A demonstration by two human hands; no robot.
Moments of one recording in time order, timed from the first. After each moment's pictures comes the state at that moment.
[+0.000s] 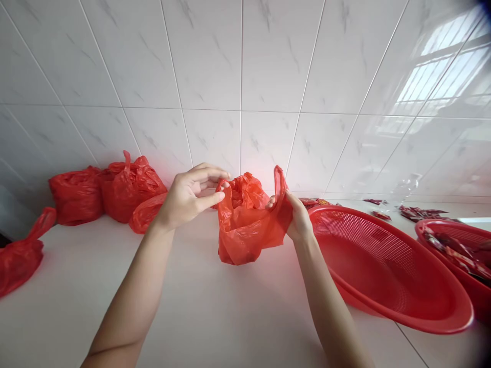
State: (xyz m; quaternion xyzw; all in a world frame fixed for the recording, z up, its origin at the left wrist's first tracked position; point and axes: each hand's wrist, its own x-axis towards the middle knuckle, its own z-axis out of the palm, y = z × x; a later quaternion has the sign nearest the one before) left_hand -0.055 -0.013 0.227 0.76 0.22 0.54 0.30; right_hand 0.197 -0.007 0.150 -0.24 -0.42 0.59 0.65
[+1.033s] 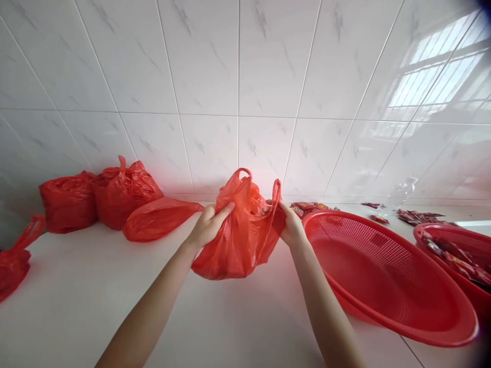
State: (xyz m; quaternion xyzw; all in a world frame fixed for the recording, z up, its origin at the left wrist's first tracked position) left_hand -0.026 0.006 0.155 0.63 0.37 0.50 0.48; right_hand 0.206 0.023 0.118 -0.29 -0.33 0.63 0.64
